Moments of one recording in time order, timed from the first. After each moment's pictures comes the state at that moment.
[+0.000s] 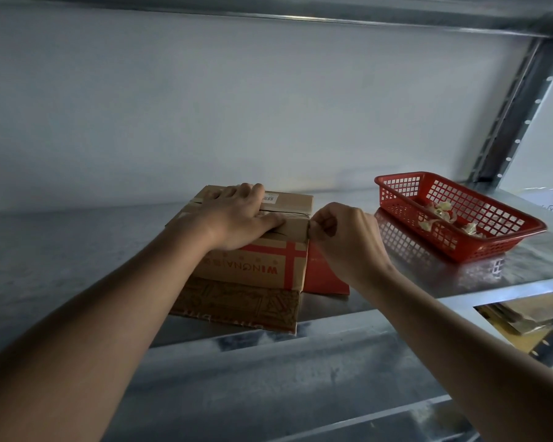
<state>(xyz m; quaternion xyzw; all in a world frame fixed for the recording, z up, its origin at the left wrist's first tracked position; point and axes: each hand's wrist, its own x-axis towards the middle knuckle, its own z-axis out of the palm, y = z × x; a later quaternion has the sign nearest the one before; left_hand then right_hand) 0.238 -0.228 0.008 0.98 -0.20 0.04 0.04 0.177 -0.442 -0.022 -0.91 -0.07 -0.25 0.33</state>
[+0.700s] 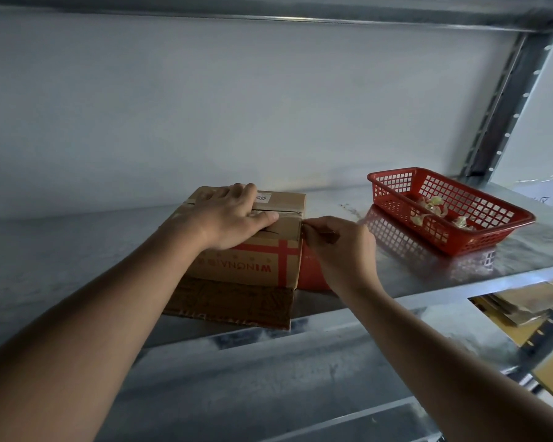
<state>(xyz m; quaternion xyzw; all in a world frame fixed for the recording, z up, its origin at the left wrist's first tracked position) 0.239 -0.227 0.007 0.98 -0.20 0.04 0.05 0.170 -0.440 -0.051 -0.83 -0.06 -0.31 0.45</state>
